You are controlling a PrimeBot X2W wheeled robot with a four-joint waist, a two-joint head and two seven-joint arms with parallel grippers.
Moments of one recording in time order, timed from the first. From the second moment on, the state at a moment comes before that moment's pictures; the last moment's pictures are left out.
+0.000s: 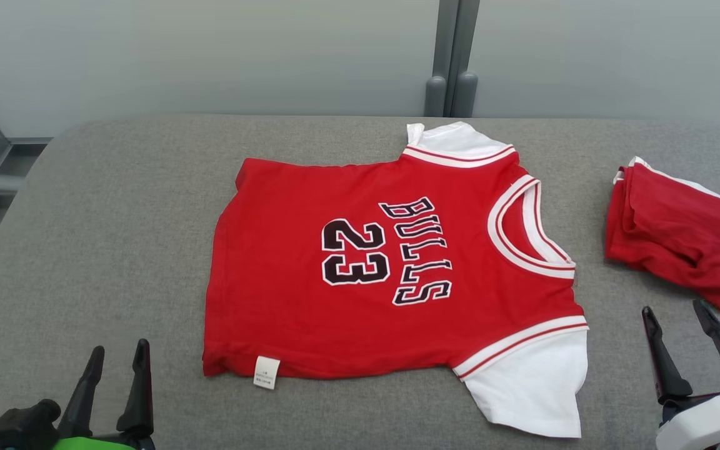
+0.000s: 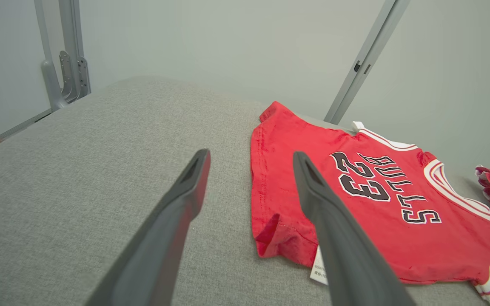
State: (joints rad) left arm 0.14 0.14 -0.04 0.15 -0.54 -0.12 -0.26; right arm 0.29 -0.37 0.13 -0.12 0.32 -0.11 -0.16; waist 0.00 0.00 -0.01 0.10
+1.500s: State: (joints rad) left arm 0.12 0.12 -0.10 0.26 -0.54 -0.12 -0.26; right arm 0.19 -0.18 0.10 0.13 0.18 -0.12 -0.25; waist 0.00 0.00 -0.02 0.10
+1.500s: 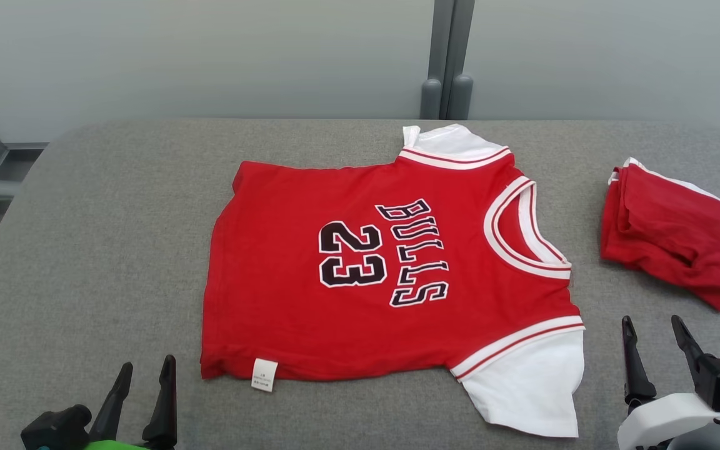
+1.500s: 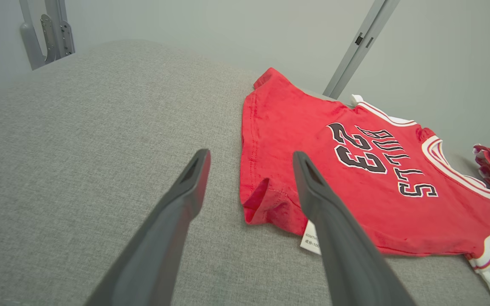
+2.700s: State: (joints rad) left arm 0.08 0.11 -0.15 0.29 -0.55 -0.12 -0.26; right arm 0.30 -0.14 0.19 0.29 0.17 0.01 -0.25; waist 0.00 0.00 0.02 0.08
